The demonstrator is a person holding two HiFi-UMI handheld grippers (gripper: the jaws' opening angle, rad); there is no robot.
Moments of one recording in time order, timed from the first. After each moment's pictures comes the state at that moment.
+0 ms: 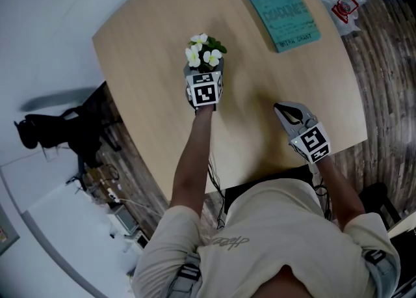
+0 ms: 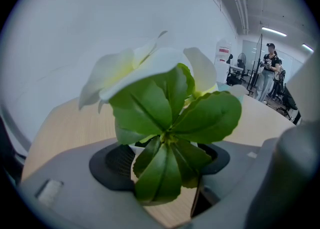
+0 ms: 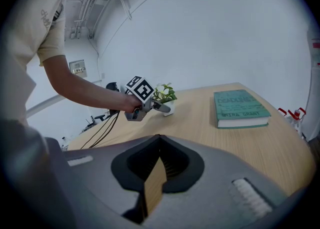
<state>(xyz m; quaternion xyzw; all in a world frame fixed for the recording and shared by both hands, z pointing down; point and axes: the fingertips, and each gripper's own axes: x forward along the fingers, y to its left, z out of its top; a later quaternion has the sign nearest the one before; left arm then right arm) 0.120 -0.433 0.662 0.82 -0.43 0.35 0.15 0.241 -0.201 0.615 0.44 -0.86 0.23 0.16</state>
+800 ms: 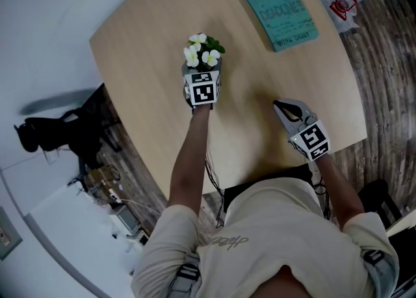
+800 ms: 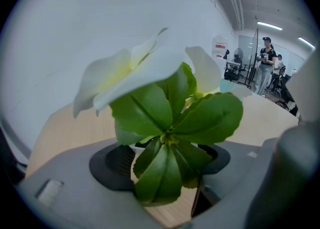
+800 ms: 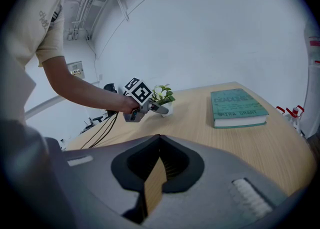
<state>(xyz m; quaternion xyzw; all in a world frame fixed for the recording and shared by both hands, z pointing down) 0.122 -0.439 0.670 0.82 -0.42 0.37 0.13 0.248 -0.208 0.617 0.45 -0.85 0.23 0.15</state>
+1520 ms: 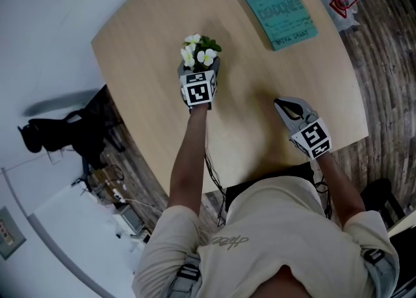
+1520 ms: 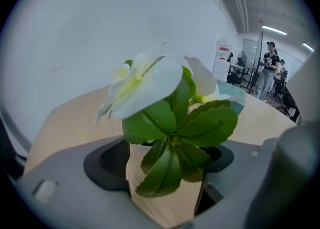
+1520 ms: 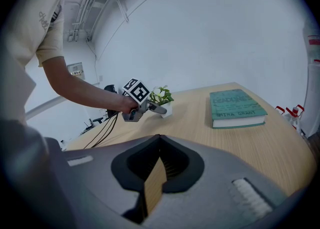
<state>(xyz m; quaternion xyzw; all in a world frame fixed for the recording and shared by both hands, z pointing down) 0.115 -0.441 0.665 0.82 -0.43 0.36 0.14 0.253 -0.207 0.616 0.45 -0.85 0.23 0.14</state>
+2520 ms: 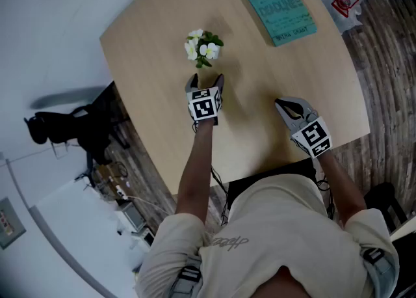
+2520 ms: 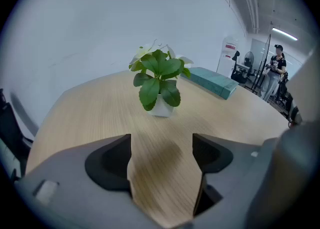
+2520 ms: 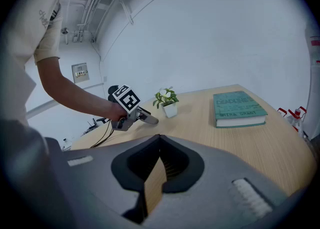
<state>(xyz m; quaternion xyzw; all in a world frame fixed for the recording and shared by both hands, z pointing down) 0.079 -0.366 0.680 0.79 -0.45 0.37 0.19 0.247 -0.186 0.614 0.43 -0.86 0.22 0.14</state>
